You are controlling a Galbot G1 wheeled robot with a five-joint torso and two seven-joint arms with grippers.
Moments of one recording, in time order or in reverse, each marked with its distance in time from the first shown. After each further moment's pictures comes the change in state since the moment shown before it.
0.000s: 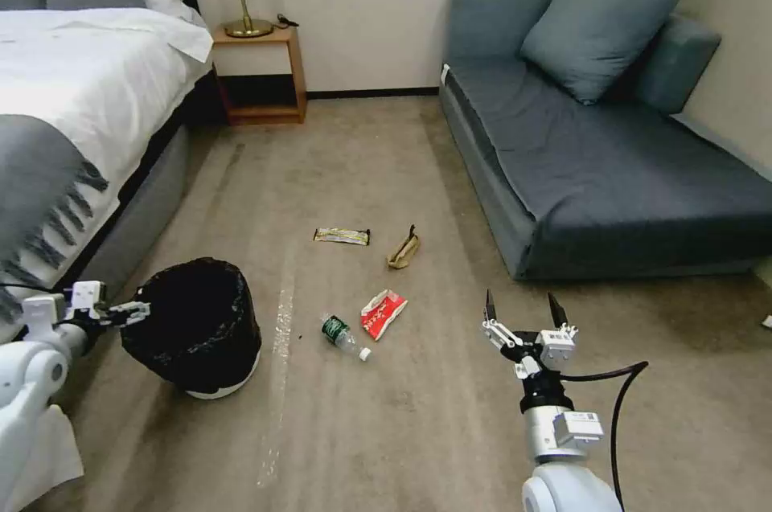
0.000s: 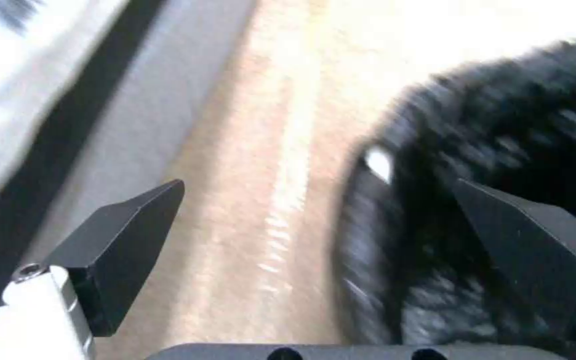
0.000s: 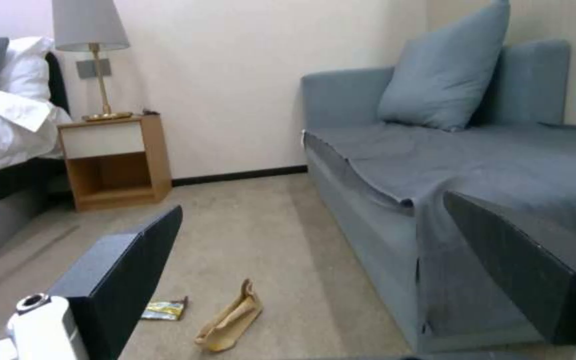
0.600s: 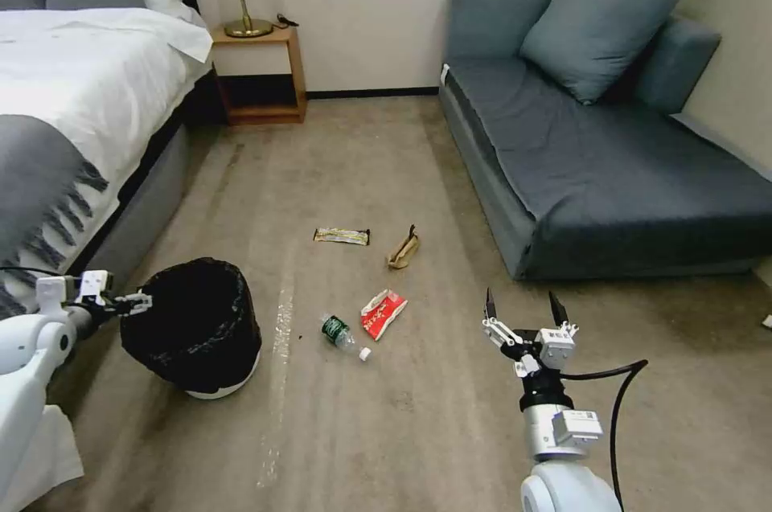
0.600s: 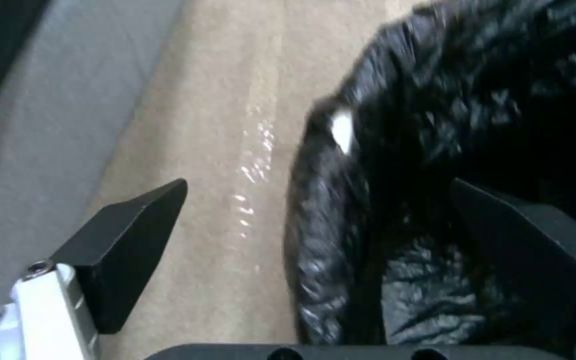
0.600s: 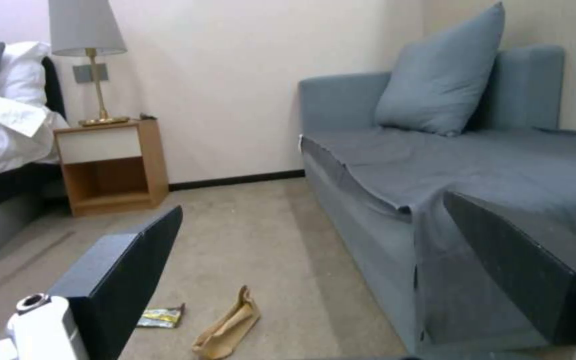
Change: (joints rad) left arm -0.121 -0.017 0.108 0.121 0.066 0.069 0.122; right arm 0.011 0.004 -0.004 0.004 -0.007 -0.006 0.010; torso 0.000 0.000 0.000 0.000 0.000
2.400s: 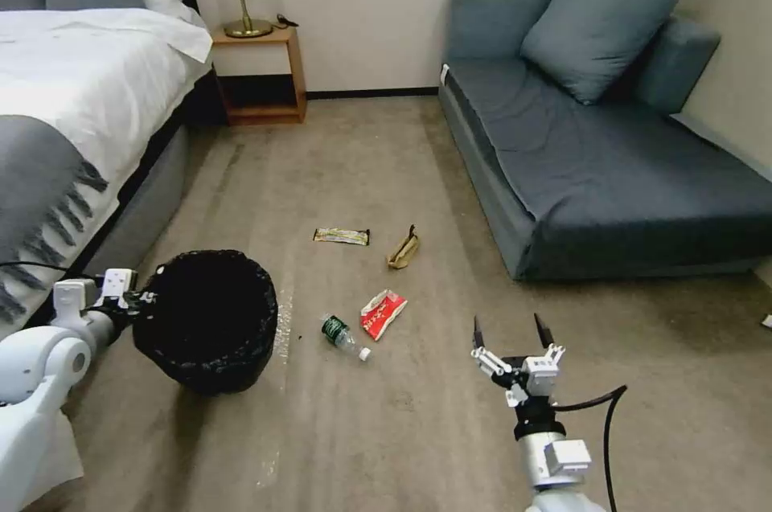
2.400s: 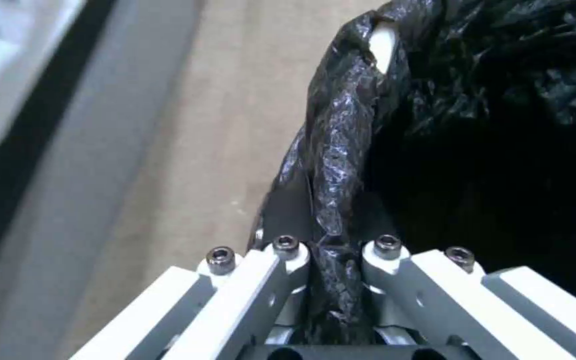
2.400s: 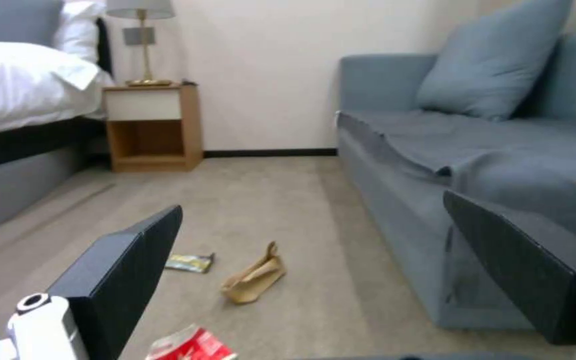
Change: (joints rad) left arm 0.268 -0.041 -0.188 -0.439 0.003 0.060 -0.144; right arm -0.065 -0.045 -0.020 -0.099 -0.040 0.123 -0.069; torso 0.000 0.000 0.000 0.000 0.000
